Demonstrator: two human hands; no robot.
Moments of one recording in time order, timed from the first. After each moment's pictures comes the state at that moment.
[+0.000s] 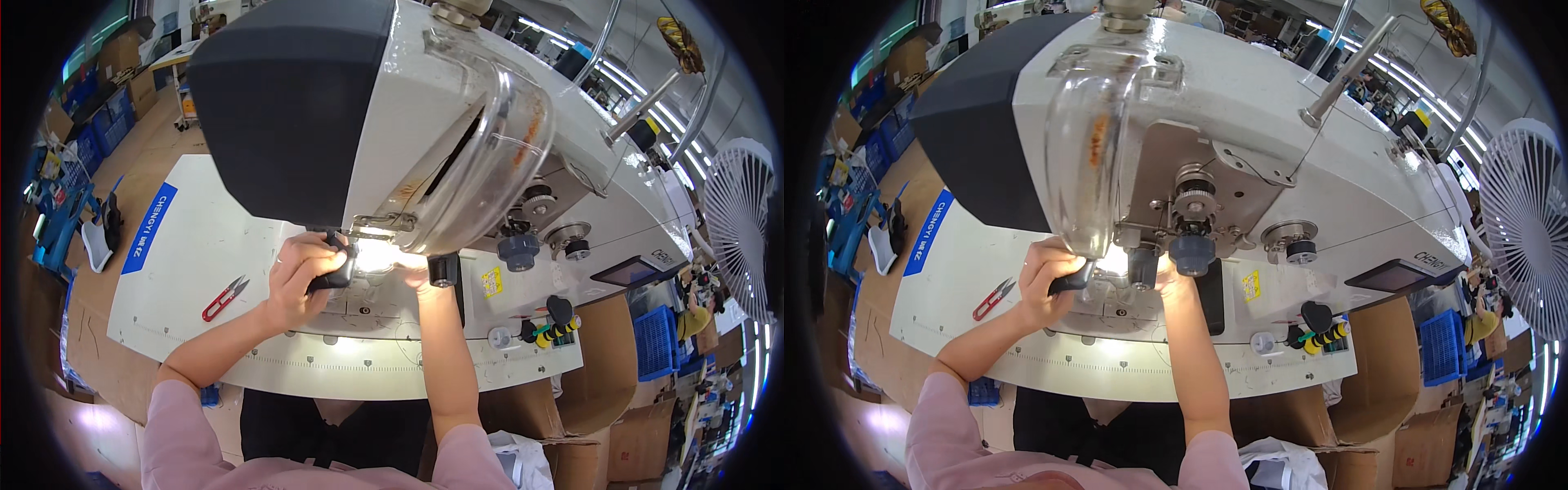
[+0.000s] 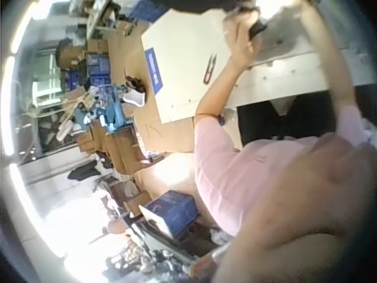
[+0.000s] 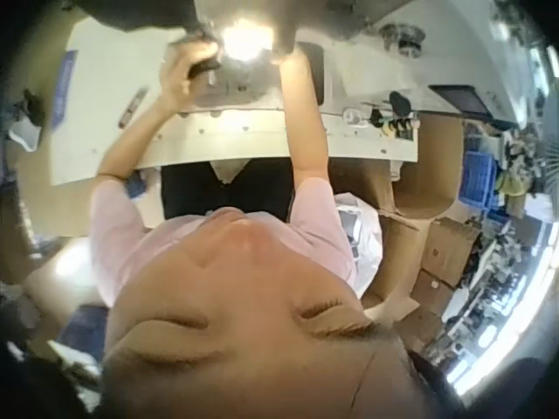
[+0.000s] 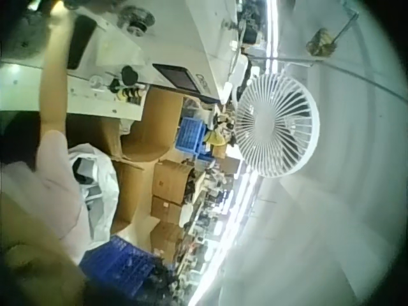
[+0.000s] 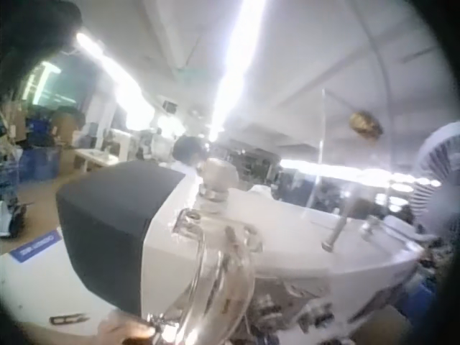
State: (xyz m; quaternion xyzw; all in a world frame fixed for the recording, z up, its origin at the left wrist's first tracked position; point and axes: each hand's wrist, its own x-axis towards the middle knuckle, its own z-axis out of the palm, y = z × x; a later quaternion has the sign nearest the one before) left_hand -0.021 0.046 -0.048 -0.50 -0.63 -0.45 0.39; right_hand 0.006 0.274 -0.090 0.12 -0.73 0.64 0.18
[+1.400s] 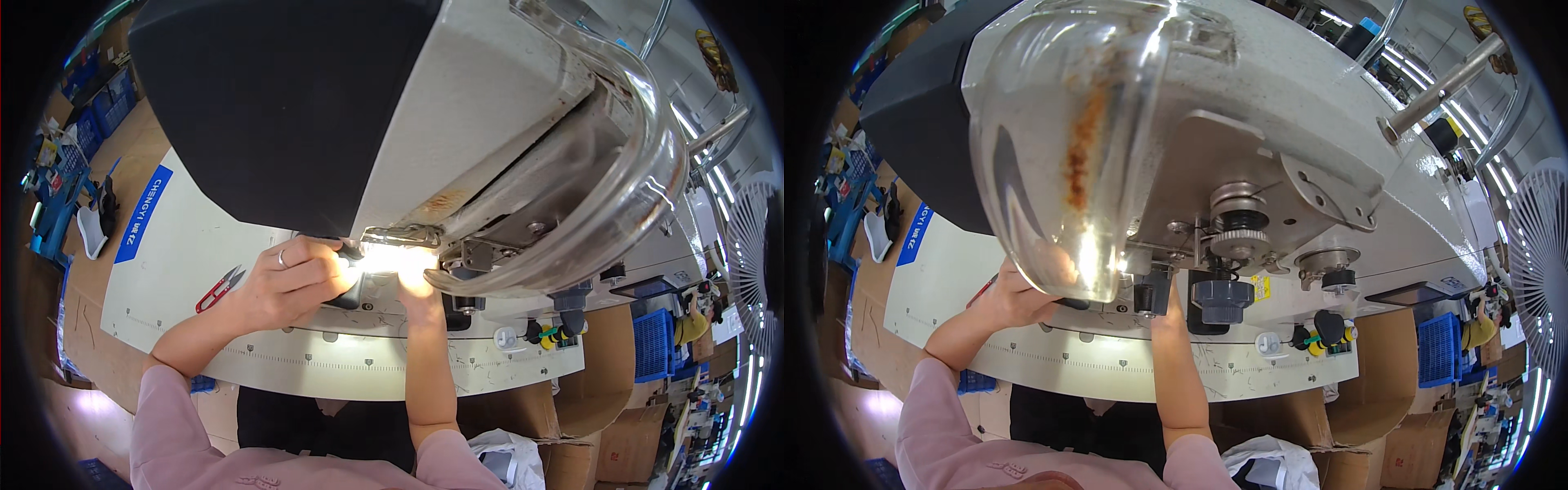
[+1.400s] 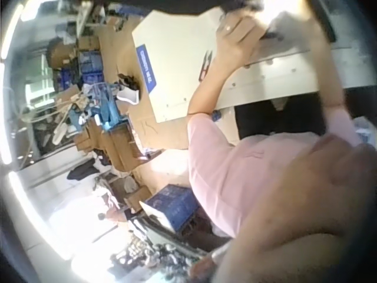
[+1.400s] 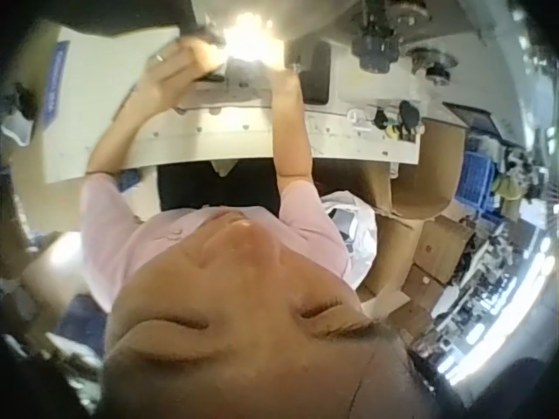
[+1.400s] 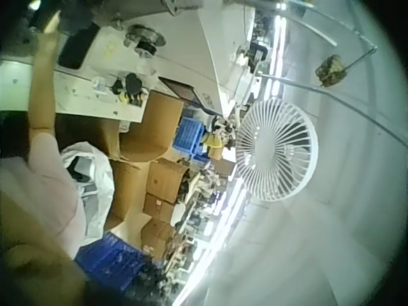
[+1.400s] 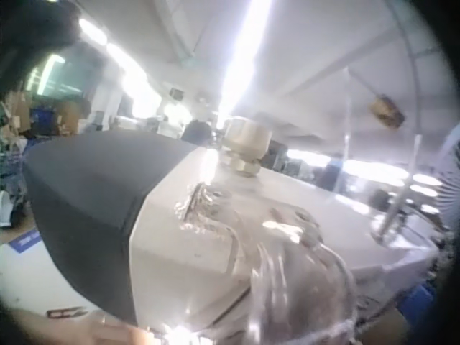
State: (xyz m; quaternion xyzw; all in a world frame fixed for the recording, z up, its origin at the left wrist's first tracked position) left_hand -0.024 0.027 -0.006 -0.63 -0.61 -0.33 0.35; right_hand 0.036 0.224 -0.083 -0.06 -0.47 0.85 0.24
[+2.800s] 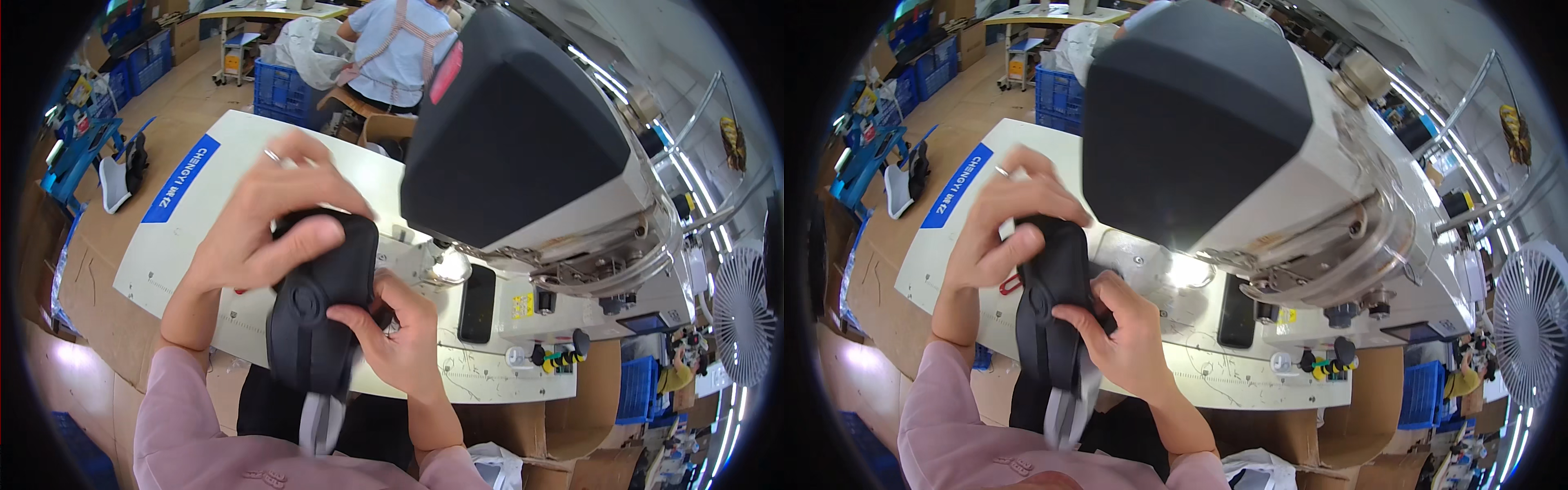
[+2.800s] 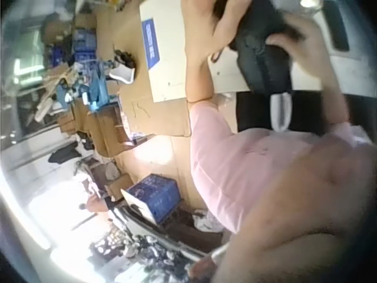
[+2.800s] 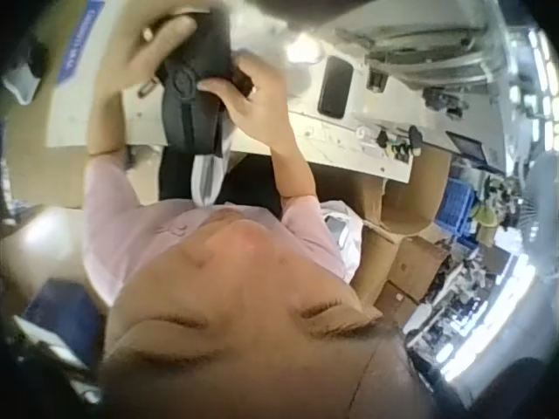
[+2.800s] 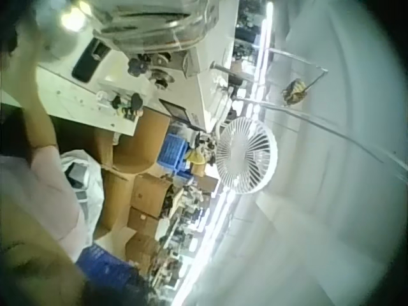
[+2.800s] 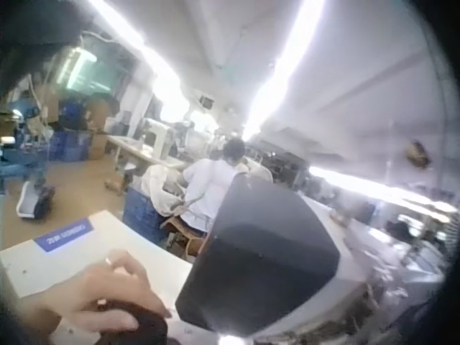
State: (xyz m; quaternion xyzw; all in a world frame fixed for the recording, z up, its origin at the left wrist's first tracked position) left_hand -0.047 -0.073 0.067 -0.53 -0.69 -0.40 0.27; right_hand 0.079 0.099 0.019 0.10 -0.81 0.54 0.19
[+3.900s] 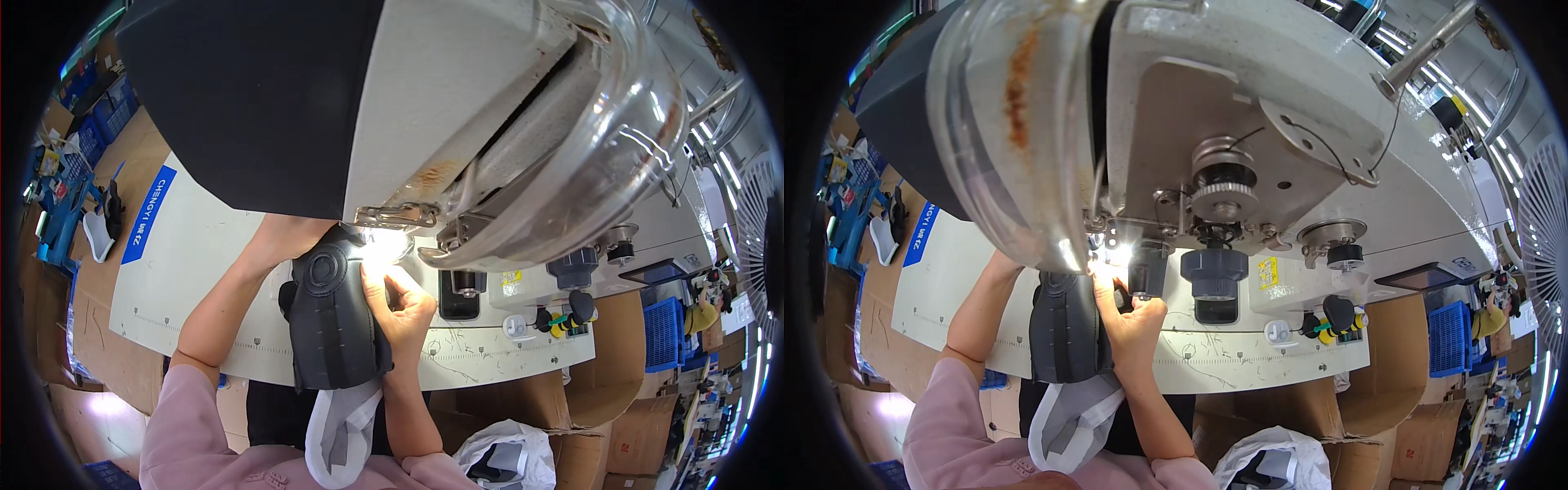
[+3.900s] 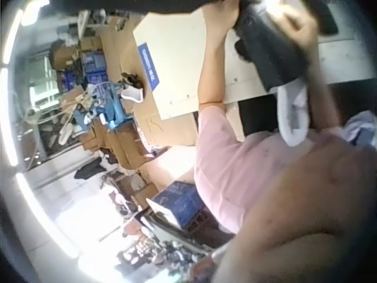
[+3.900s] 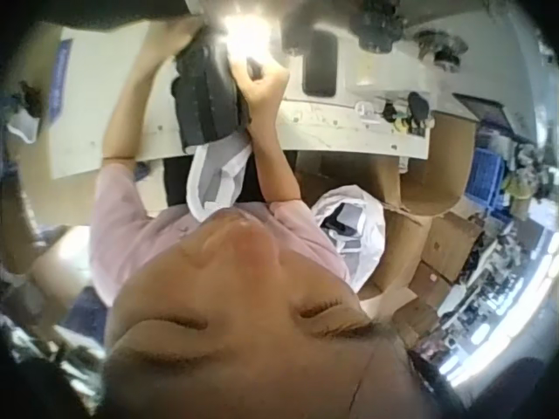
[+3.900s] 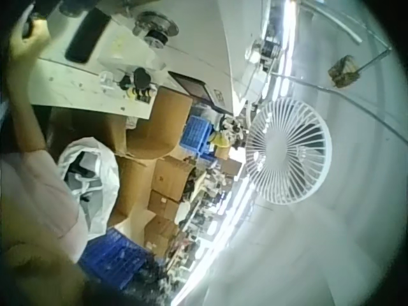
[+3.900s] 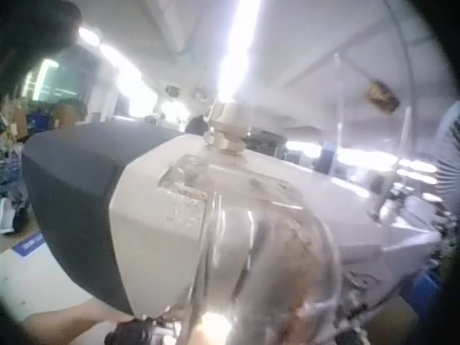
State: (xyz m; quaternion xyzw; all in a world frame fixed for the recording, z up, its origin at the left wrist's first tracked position) left_hand -0.050 0.046 -0.004 -0.47 -0.63 -0.61 0.13; right_hand 0.091 0.154 -0.031 -0.13 -0.68 0.65 0.31
